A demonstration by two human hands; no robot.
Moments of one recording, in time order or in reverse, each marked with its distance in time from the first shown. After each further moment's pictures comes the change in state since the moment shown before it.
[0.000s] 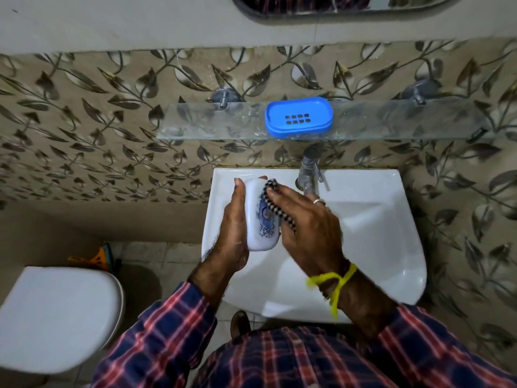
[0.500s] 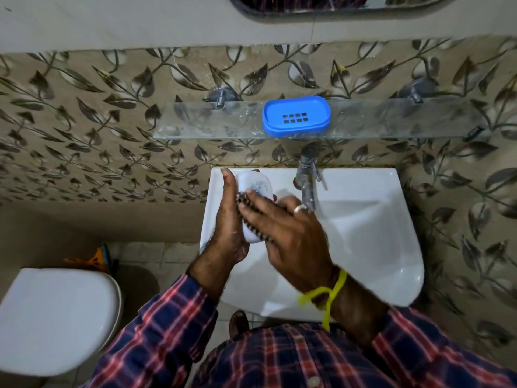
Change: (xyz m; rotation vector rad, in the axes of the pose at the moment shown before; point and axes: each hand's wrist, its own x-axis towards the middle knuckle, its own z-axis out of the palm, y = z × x) left_hand 0.003 0.010 0.006 -0.090 -0.073 -0.028; right_hand -0.010 -0.013 0.005 -0.043 -0.075 -0.267
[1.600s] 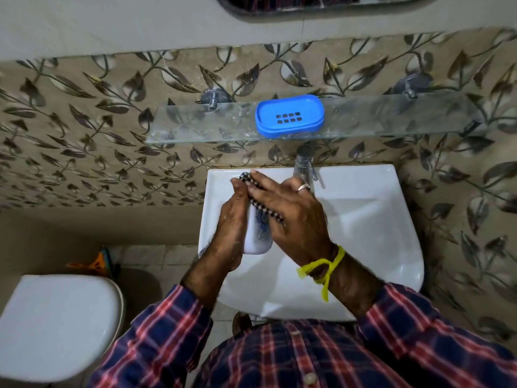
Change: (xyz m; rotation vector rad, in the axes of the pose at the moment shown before) left_hand -0.001 -0.004 0.008 0.369 0.215 0.114; right_hand 0.024 0.025 0.002 0.120 0.127 0.058
